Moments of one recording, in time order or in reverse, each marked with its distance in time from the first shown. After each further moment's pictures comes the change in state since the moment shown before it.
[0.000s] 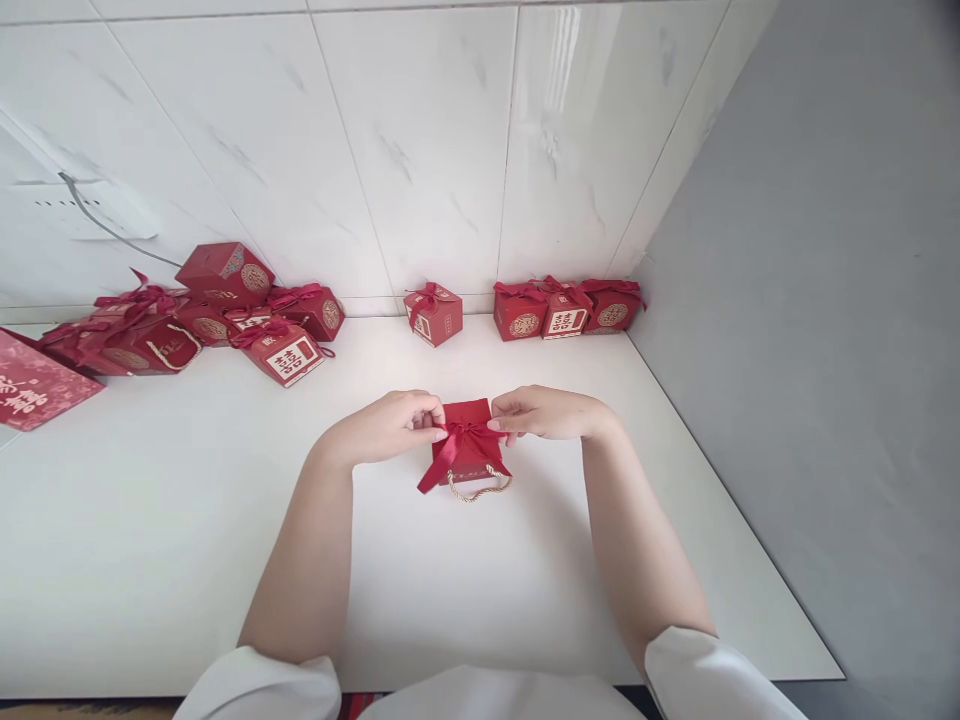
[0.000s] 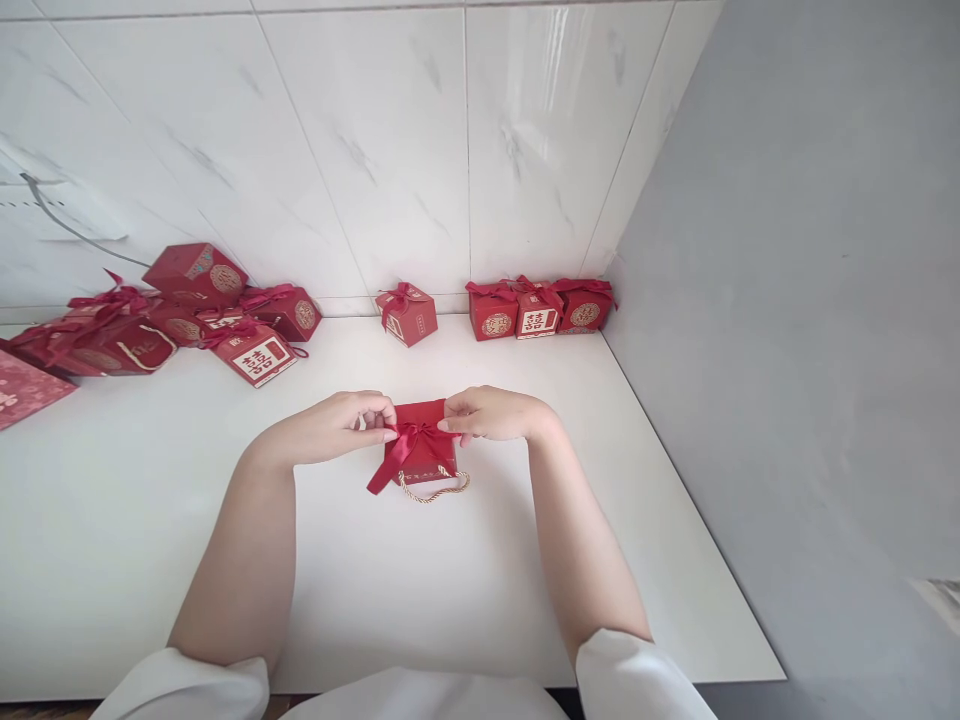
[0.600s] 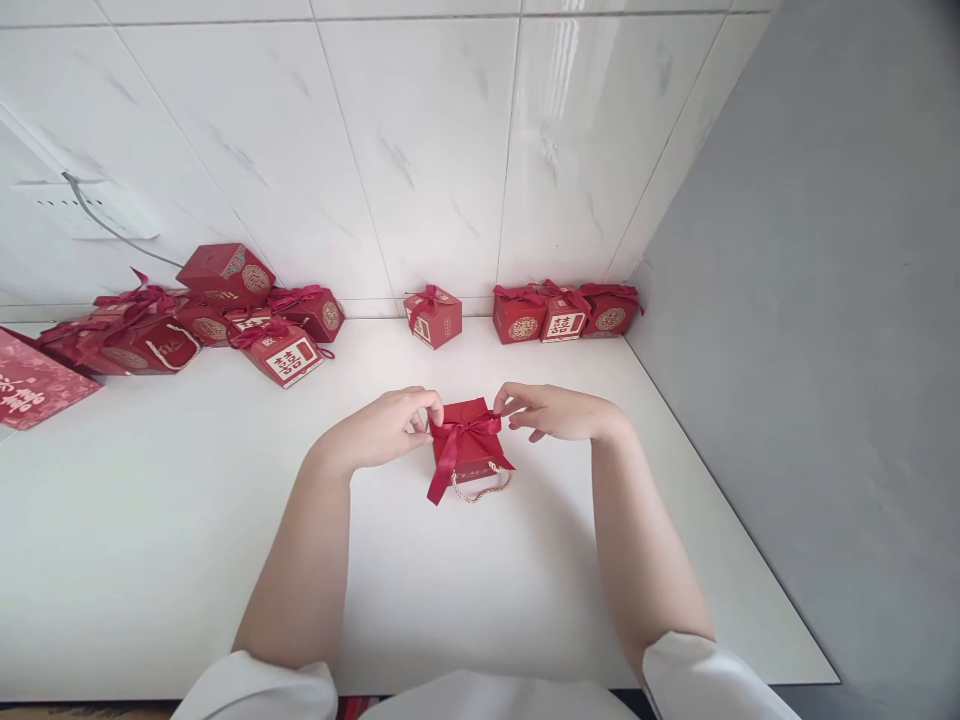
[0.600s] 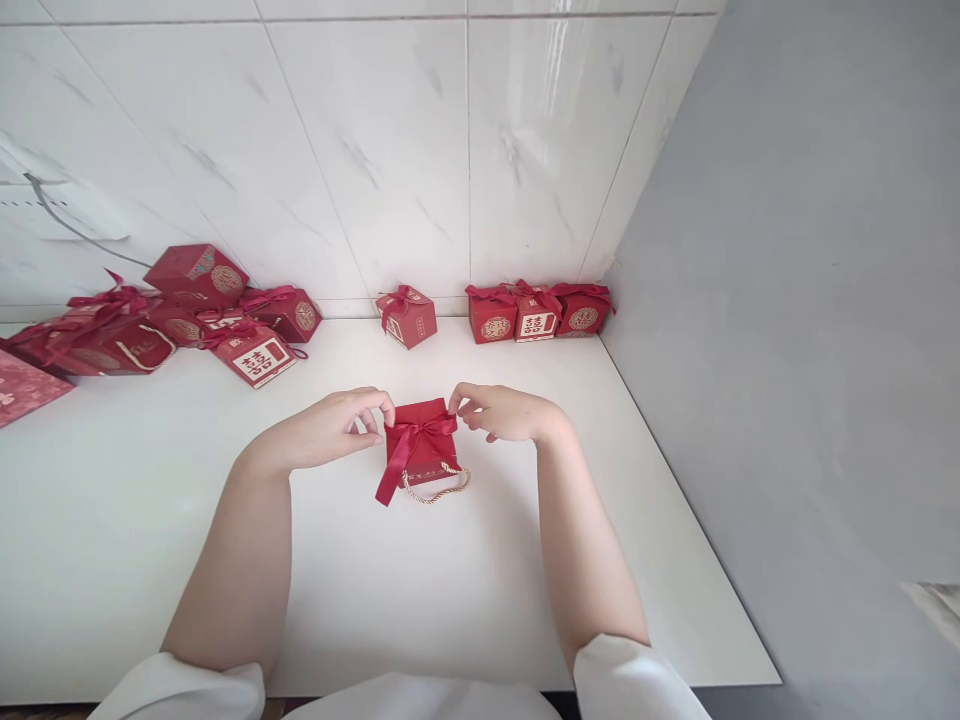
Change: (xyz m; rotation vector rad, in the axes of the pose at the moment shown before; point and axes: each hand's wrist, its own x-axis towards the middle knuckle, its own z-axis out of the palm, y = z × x) left_hand -0.004 -0.002 0.002 0.033 0.079 -0.016; right_hand -0.013 -0.001 -0.005 -0.006 0.127 0.093
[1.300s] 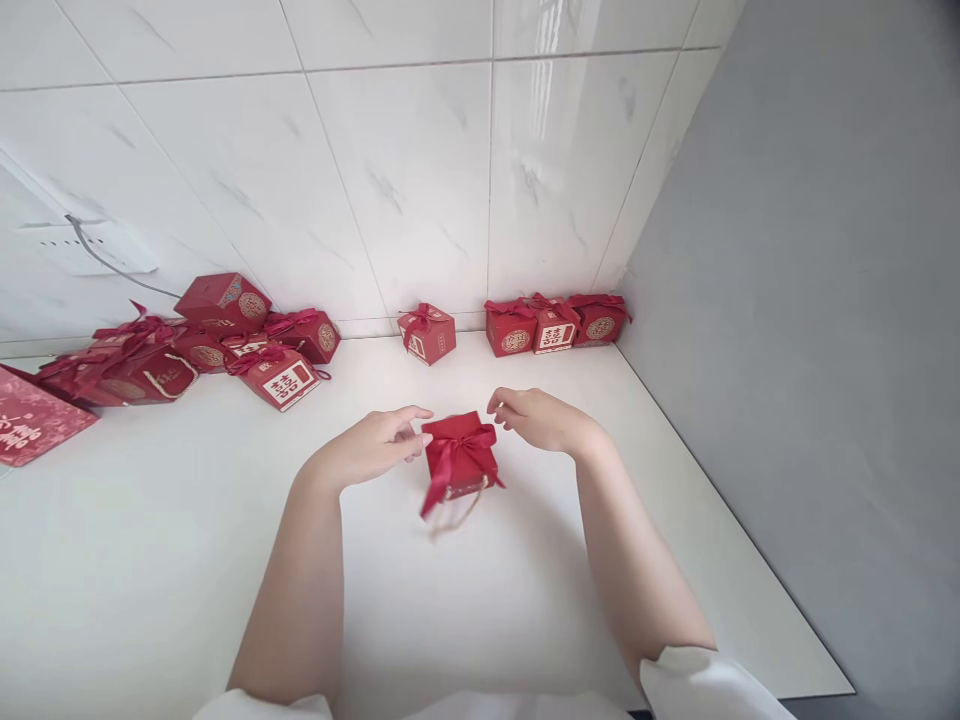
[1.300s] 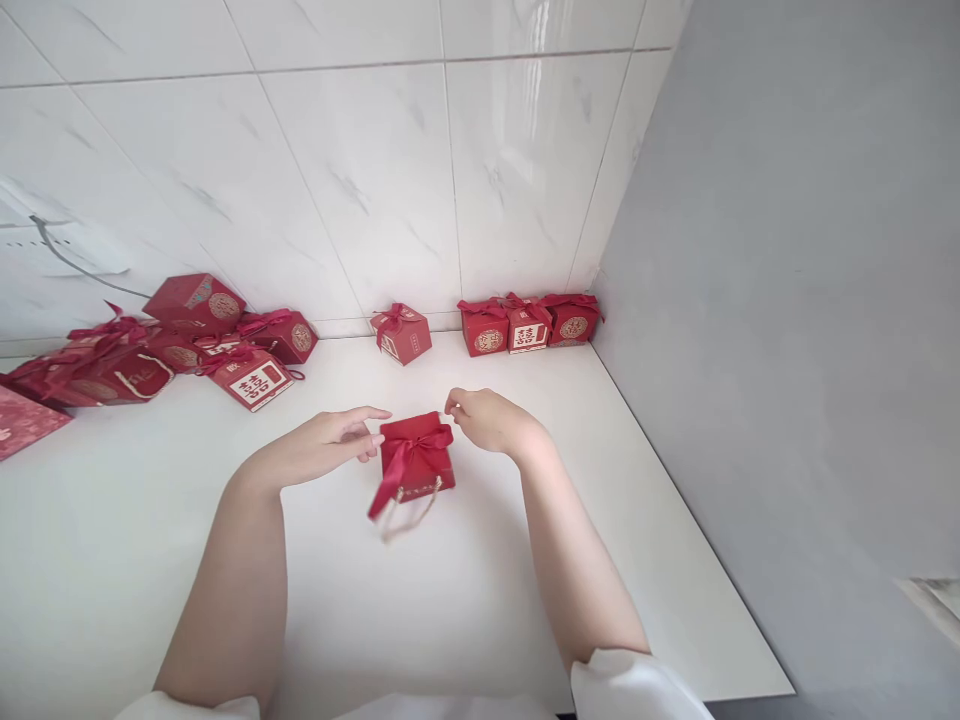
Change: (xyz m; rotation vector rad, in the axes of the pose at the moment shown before) left_hand 0.000 -0.010 -0.006 -0.076 -0.003 -0.139; right_hand 0.005 -0.013 0.010 -0.228 0.273 0.064
